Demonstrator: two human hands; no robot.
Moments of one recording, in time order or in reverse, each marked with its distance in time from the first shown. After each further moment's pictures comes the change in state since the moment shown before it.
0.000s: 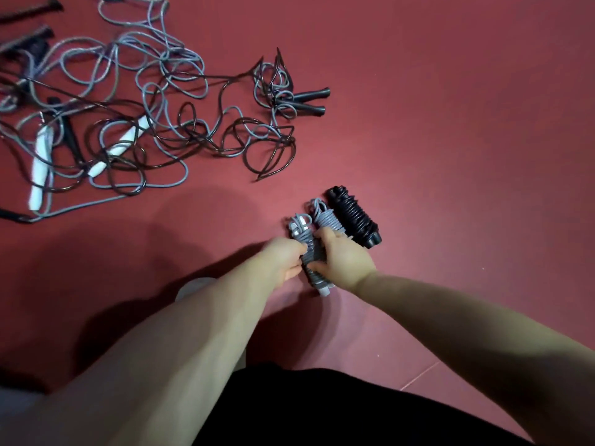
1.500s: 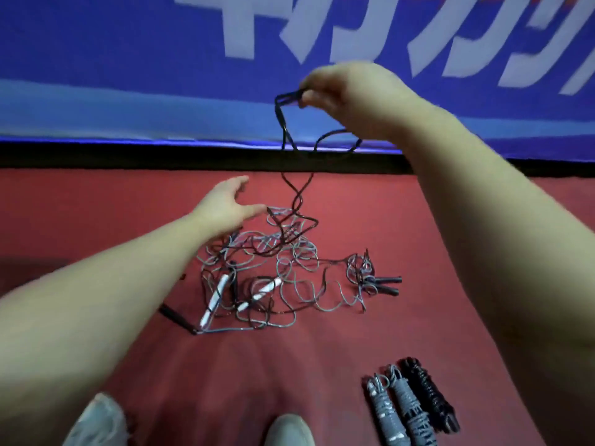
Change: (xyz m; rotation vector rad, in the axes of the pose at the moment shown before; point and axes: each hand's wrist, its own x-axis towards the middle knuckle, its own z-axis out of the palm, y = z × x) left_hand -0.266 0.190 -0.225 0.670 0.773 1.060; right_hand -0.079 -0.308 -0.376 -0.306 0.806 -0.855
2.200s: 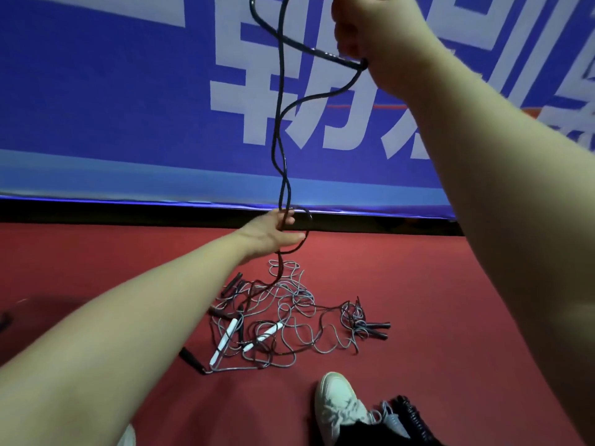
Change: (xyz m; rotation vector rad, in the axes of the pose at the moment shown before) left_hand -0.065 0.081 -0.046 -0.220 -0.183 0.171; right_hand -0.001 -0.093 -0.170 0.860 0.433 -0.004
